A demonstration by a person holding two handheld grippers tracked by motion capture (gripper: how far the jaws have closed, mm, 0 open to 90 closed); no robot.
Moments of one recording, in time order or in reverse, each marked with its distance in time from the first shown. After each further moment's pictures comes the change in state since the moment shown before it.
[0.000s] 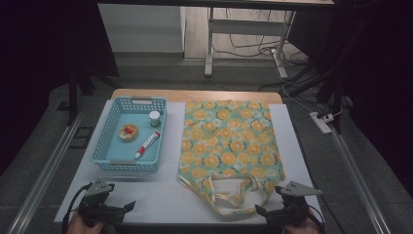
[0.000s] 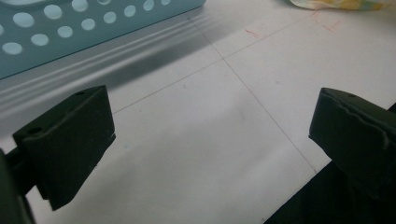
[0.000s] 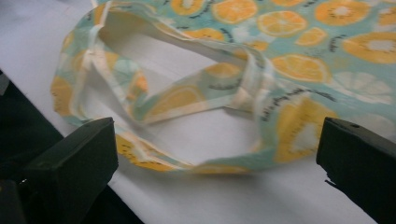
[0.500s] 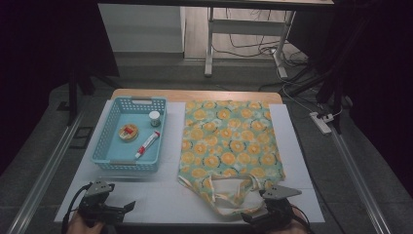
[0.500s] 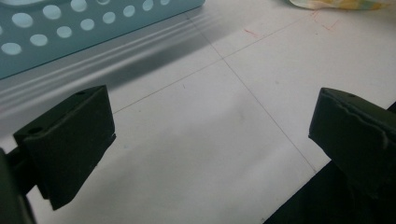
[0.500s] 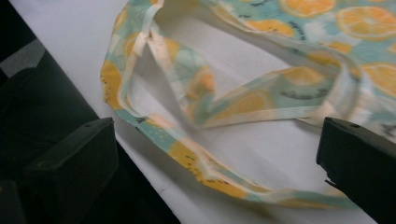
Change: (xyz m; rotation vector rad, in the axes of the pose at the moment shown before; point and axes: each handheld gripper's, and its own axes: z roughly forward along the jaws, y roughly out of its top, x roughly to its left) left arm 0.000 0.000 0.000 0.000 -0.003 0.002; right arm 0.031 0.007 0.022 0.073 0.102 -0.090
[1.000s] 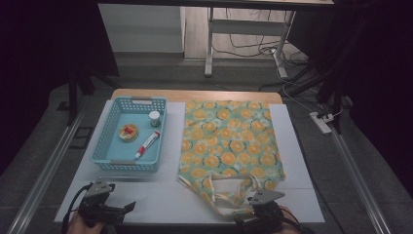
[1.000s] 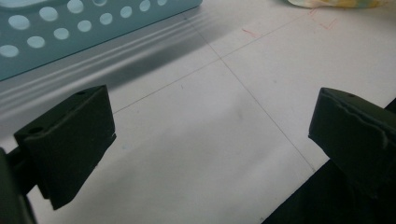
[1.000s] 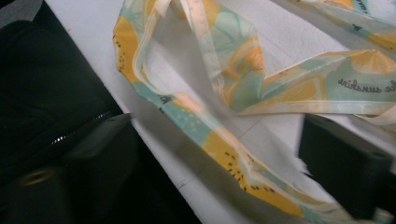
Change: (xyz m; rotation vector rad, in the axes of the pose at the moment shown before) left arm -0.001 0.000 0.000 0.001 -0.001 0.012; right arm 0.015 -0.002 0.020 0.120 0.022 -0.101
